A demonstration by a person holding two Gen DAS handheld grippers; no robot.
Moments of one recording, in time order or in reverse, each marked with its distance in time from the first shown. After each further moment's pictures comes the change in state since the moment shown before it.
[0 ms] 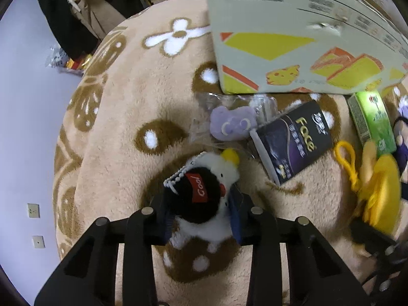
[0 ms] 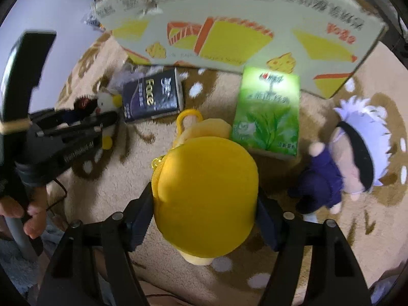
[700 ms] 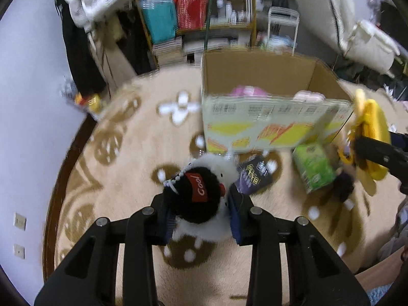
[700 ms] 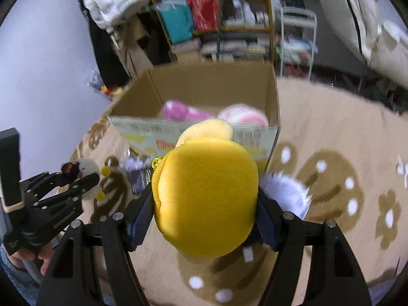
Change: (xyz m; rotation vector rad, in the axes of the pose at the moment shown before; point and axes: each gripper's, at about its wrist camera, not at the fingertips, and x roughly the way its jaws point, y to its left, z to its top) left arm -0.109 0.012 -0.026 -0.073 -0.386 -0.084; right arm -0.118 -0.028 0.009 -0.002 -0.427 -0.057
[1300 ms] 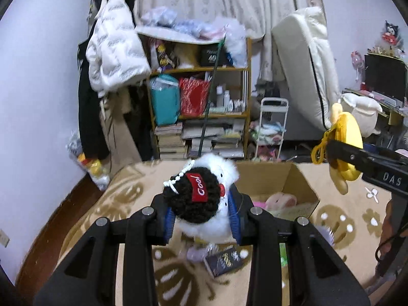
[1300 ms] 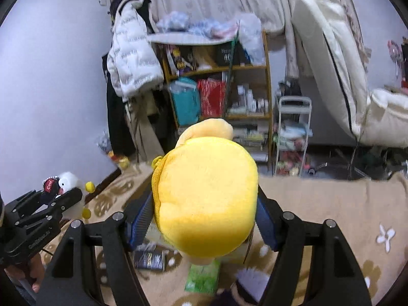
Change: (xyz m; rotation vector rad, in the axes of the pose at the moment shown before) left arm -0.080 -0.001 0.043 -0.062 -0.447 -0.036; right arm -0.069 0.004 0.052 -0.073 -0.437 -0.015
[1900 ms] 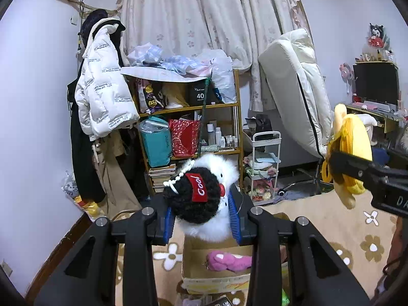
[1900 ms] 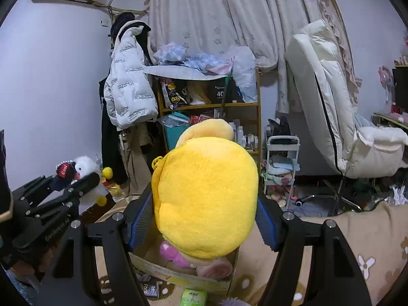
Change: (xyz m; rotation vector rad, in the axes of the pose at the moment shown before) left arm 0.006 -0.028 0.071 0.068 -0.170 -0.014; right arm -0.034 0.003 0.061 -0.044 -0.127 -0.065
